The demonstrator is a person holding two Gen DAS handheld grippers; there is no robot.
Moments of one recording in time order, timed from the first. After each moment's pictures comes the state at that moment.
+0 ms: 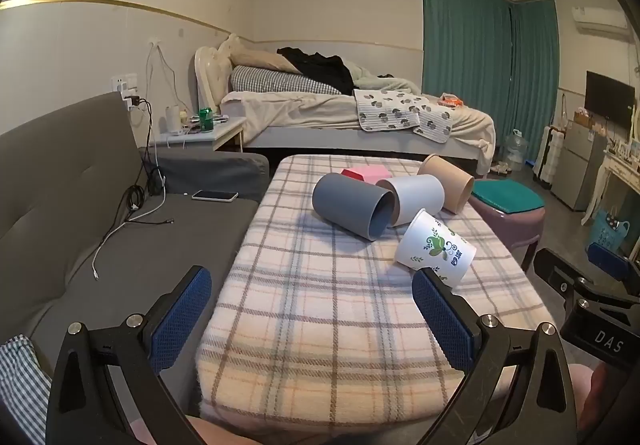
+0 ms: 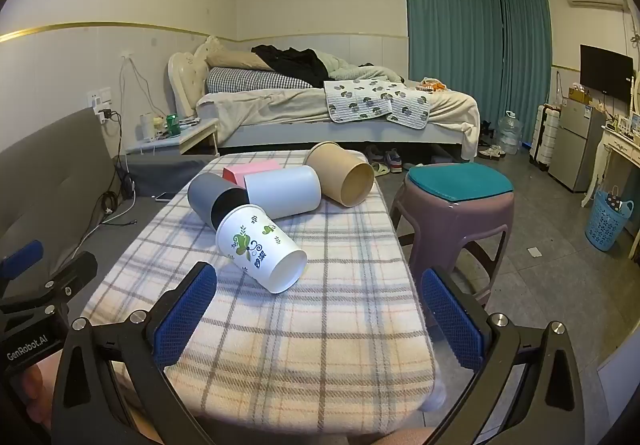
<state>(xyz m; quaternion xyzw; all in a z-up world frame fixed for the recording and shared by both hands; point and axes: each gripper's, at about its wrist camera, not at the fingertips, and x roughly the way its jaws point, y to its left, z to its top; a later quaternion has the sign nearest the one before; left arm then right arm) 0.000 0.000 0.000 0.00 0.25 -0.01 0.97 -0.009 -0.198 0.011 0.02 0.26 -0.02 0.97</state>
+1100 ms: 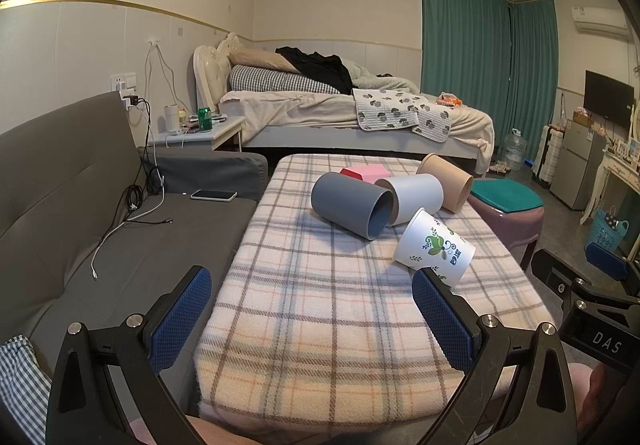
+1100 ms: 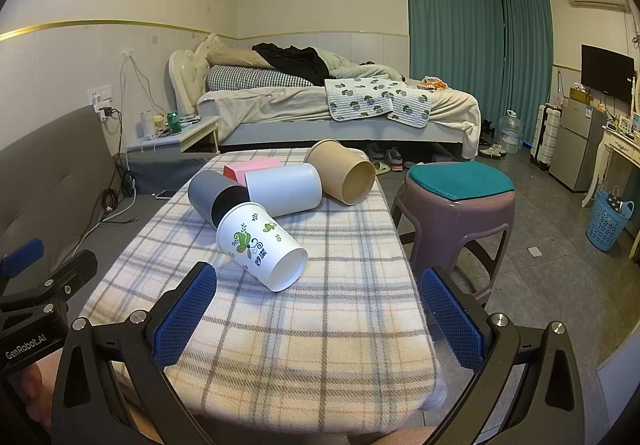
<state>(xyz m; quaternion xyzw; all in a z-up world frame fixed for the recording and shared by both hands) 0.000 0.001 0.000 -0.01 0.25 -0.01 0.97 -0.008 -0.197 0.010 0.02 0.26 -0.02 0.96</state>
